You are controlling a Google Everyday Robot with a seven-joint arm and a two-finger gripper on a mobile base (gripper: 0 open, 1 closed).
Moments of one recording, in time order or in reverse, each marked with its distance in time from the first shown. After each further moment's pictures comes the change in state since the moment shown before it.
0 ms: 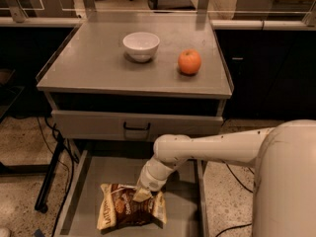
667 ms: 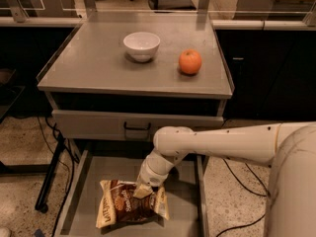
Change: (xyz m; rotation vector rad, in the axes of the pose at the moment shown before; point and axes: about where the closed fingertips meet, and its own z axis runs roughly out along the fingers) arm -0.016 0.013 -0.037 -0.001 0.023 -0.021
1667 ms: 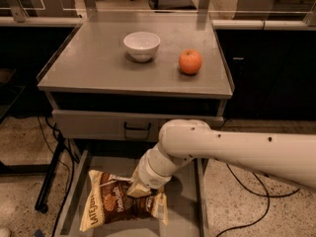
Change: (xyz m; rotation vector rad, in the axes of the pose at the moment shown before) arm -0.055 0.064 -0.087 0.111 -0.075 -0.050
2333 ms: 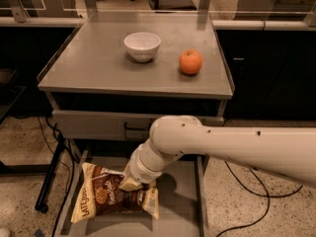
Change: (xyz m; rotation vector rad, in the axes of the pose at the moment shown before) arm -0.023 -0.013 0.000 0.040 -0.016 0.003
